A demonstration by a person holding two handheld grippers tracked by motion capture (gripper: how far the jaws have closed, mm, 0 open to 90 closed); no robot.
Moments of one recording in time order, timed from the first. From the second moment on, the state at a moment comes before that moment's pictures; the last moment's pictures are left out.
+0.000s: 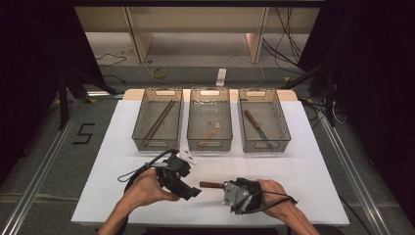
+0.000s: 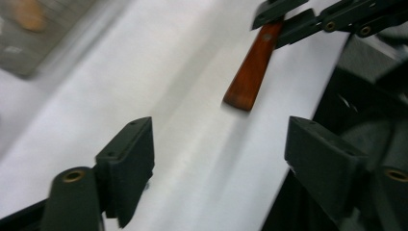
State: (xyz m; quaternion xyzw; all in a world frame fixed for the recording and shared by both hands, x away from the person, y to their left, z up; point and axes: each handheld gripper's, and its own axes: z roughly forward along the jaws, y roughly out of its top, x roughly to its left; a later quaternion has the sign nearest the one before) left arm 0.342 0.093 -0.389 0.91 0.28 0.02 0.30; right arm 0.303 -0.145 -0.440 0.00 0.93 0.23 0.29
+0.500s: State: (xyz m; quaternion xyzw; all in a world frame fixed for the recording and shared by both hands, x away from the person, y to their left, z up) left arm 0.339 0.126 -0.404 0.87 0.34 0.07 0.36; right arm 0.365 -0.204 -0.403 0.21 0.90 0.30 0.24
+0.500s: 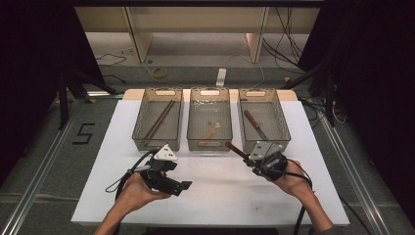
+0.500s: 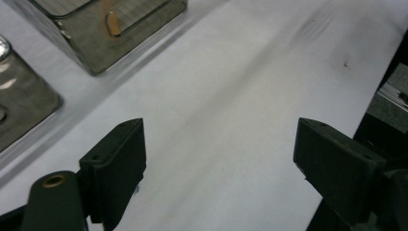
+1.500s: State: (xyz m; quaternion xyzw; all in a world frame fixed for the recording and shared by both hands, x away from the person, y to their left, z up) left arm 0.336 0.166 -0.418 0.82 0.38 0.12 0.42; right arm 0.483 -0.248 -0.347 0.40 0.83 0.33 0.21
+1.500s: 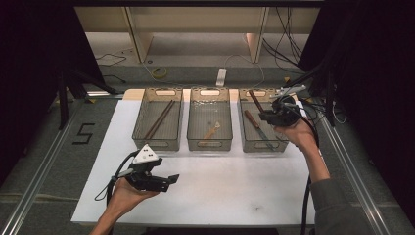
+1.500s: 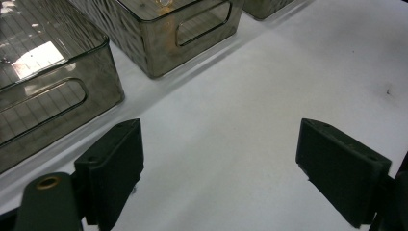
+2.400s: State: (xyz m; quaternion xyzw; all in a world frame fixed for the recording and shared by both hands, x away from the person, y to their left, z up) left arm 0.335 0.180 -0.421 0.79 0.38 0.13 0.46; right arm 0.544 -0.253 -0.388 0.47 0.81 0.28 0.21
